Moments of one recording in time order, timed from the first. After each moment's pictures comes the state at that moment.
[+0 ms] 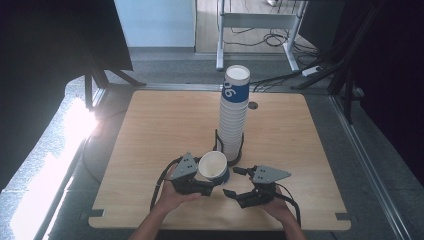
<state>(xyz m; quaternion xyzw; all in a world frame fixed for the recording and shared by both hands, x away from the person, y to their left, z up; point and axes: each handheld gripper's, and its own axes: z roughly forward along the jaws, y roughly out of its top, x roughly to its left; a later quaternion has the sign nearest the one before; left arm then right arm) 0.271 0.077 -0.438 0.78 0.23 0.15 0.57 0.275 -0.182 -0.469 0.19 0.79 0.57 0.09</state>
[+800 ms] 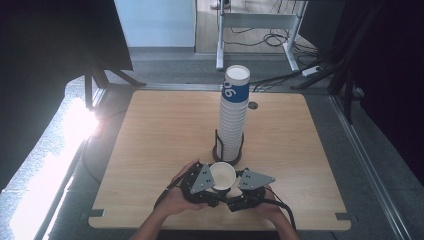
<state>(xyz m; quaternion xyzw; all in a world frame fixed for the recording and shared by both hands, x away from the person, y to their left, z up) 0.258 0.049 -0.443 0.85 0.15 0.19 0.46 0.269 -0.152 -0.480 0.15 0.83 0.52 0.14</state>
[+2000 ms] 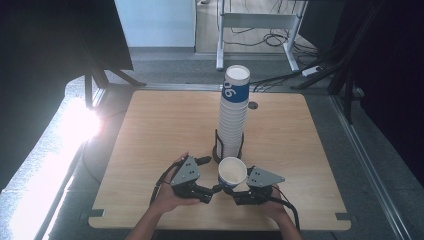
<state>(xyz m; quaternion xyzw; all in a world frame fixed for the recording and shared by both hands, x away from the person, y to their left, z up) 0.263 0.080 -0.427 0.79 0.20 0.16 0.55 0.274 -0.173 -0.478 0.19 0.80 0.54 0.17</state>
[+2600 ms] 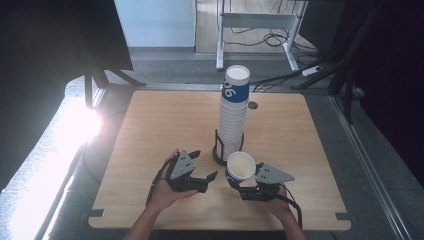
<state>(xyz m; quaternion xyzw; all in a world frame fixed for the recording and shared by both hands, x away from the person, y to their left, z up) 0.277 0.088 -0.439 0.79 0.27 0.21 0.51 0.278 -0.191 -0.470 0.22 0.78 0.56 0.19</state>
